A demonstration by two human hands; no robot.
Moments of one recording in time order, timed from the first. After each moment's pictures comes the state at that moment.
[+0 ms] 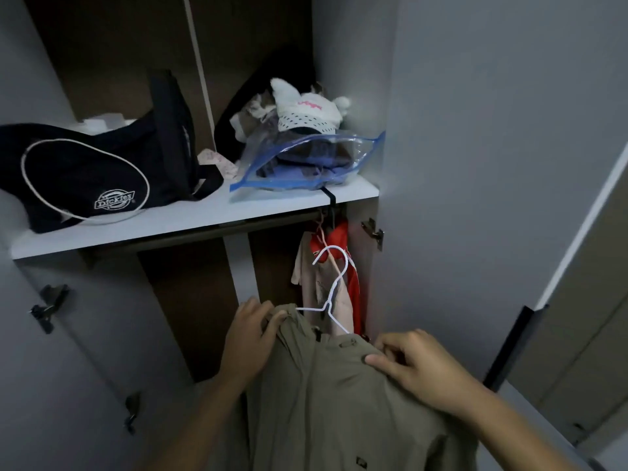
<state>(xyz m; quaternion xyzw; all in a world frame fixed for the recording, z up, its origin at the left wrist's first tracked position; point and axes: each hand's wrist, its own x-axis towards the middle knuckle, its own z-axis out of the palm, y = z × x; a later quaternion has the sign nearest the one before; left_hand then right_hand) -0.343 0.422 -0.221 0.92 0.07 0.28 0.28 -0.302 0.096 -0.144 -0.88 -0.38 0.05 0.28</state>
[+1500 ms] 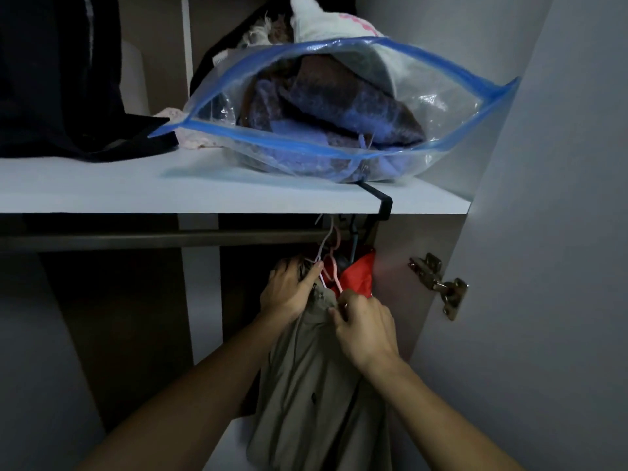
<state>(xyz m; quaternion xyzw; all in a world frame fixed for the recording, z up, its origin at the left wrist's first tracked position) 0.038 0.507 -0.293 0.89 0.20 0.21 0.36 -0.001 0.323 -0.260 -0.92 -0.25 -0.17 0.23</state>
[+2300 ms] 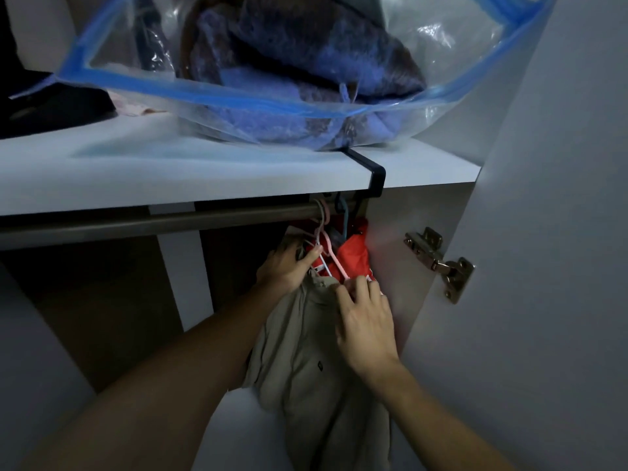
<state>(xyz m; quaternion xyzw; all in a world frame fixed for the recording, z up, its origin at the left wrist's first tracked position) 0.089 0.512 -0.309 0.93 0.17 0.11 0.31 0.028 0.308 -0.319 -0.94 -0.27 -0.21 0.06</state>
